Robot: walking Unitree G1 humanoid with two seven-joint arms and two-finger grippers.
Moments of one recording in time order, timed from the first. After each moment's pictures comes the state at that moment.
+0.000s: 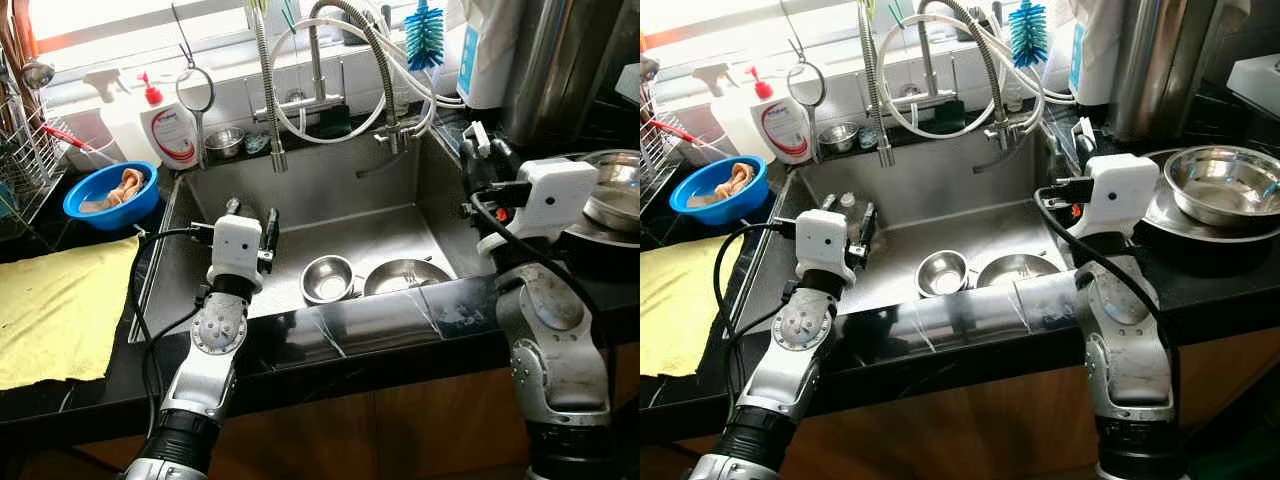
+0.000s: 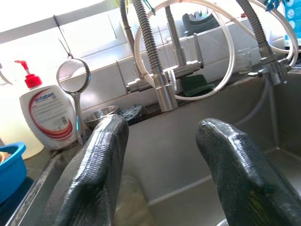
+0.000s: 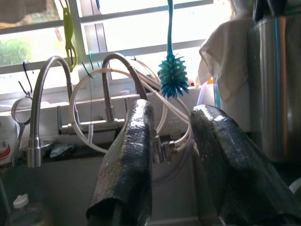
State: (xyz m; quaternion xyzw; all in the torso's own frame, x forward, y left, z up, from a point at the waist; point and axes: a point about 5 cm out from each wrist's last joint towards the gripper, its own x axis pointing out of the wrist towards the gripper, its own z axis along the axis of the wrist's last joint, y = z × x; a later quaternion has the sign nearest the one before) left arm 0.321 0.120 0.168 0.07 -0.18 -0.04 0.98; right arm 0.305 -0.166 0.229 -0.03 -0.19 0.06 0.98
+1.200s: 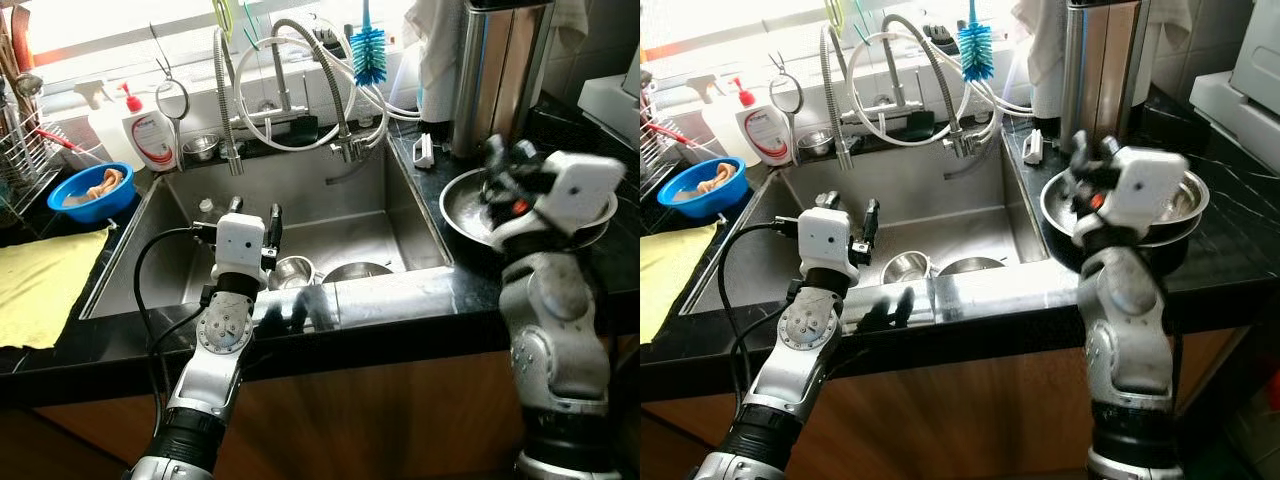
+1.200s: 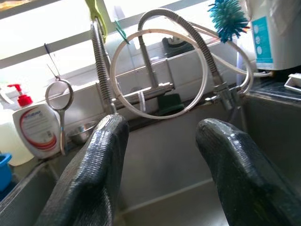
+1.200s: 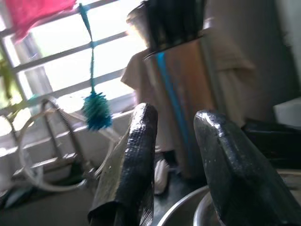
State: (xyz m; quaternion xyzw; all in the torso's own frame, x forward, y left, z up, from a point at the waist) left arm 0.322 0.115 0.168 0.06 -0.19 -0.04 0.98; right arm 0.310 -0.199 0.249 0.06 -0.20 -0.07 0.98
